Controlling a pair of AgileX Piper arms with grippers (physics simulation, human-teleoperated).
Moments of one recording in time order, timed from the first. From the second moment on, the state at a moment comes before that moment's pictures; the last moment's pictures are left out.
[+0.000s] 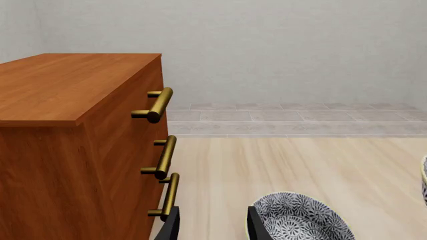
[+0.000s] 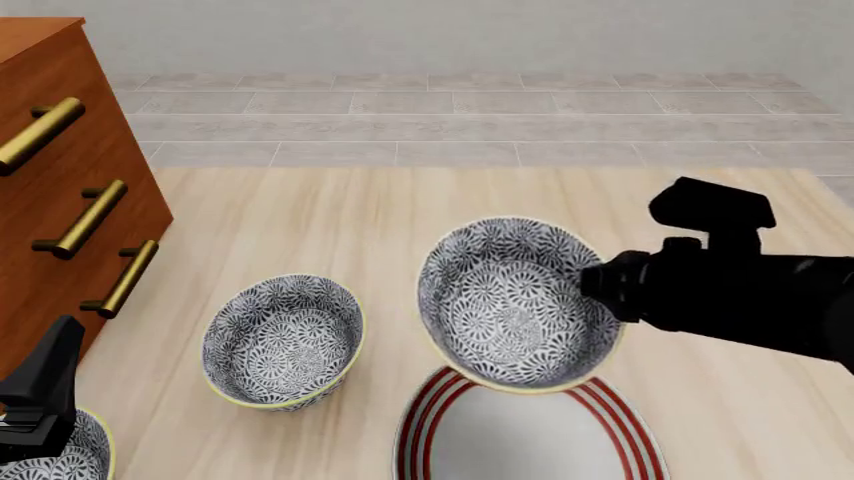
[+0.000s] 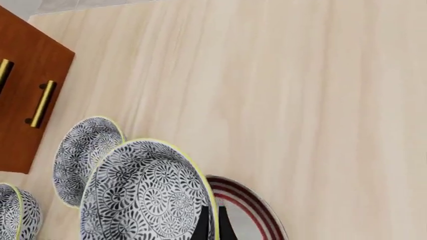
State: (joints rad) left arm 0.00 0.00 0.00 0.00 0.00; right arm 0.51 1.03 -0.62 0.36 0.46
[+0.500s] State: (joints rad) left arm 0.00 0.00 0.00 0.00 0.00; right arm 0.52 0.86 -0.49 0.42 0.49
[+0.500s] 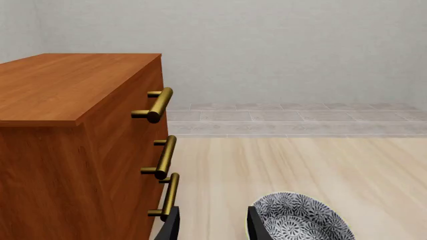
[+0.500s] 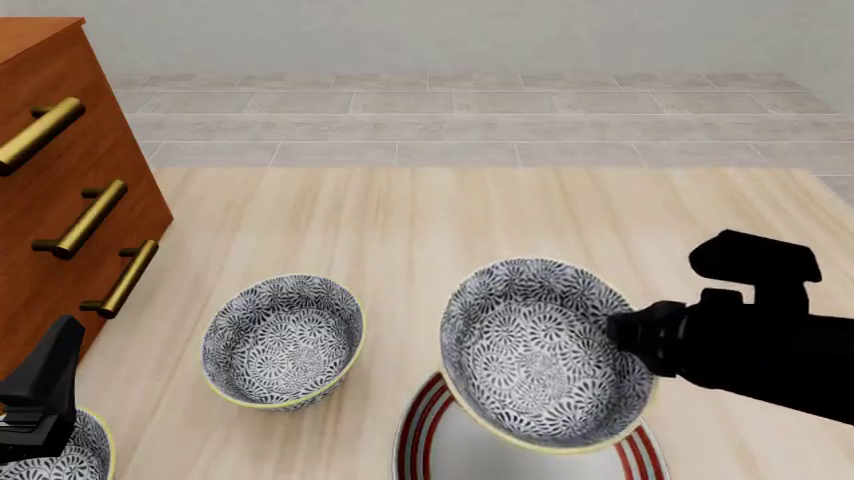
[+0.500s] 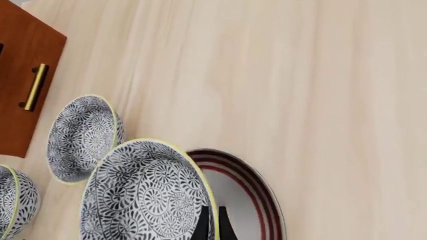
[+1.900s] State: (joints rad) left arm 0.00 0.00 0.00 0.00 0.00; right arm 0.63 0.93 -0.34 0.31 0.48
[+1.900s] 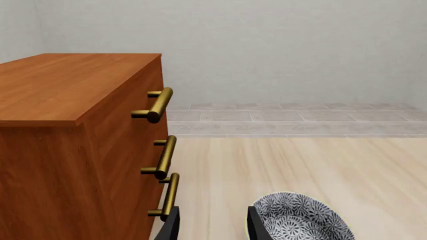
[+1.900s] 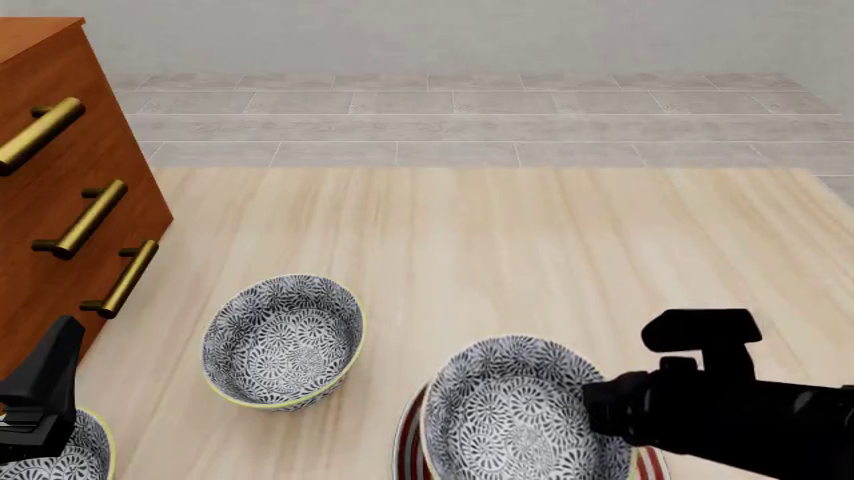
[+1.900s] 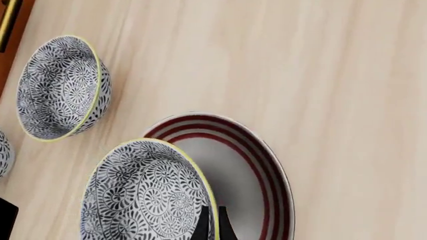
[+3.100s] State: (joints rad) left arm 0.00 0.00 0.00 0.00 0.00; right arm 0.59 0.94 -0.30 0.28 0.43
